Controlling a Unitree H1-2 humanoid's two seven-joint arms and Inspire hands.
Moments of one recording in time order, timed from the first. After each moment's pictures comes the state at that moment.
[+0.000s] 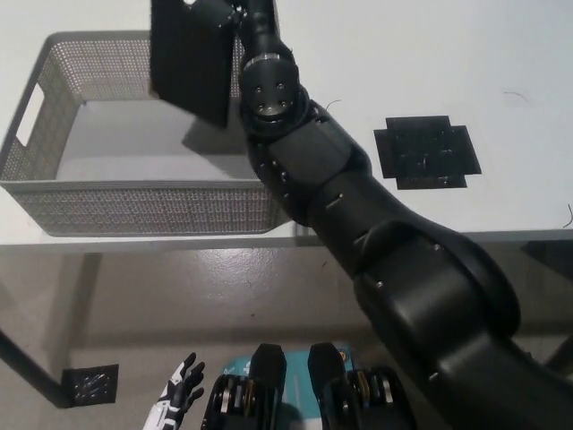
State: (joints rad) left_arm 0.15 0.06 -0.06 0.23 0.03 -0.35 -0.04; right_arm -1.45 0.23 0.09 1.34 0.03 -0.23 -0.43
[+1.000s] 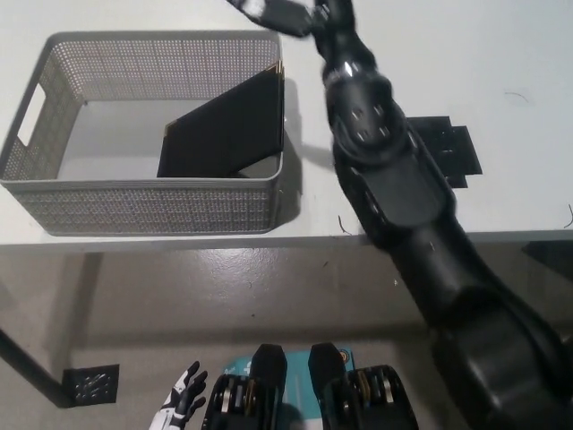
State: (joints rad) left_arm 0.16 0.06 -0.06 0.25 0.06 -0.35 -0.04; right_arm -1.04 0.08 0.11 0.71 -0.01 -0.20 -0.26
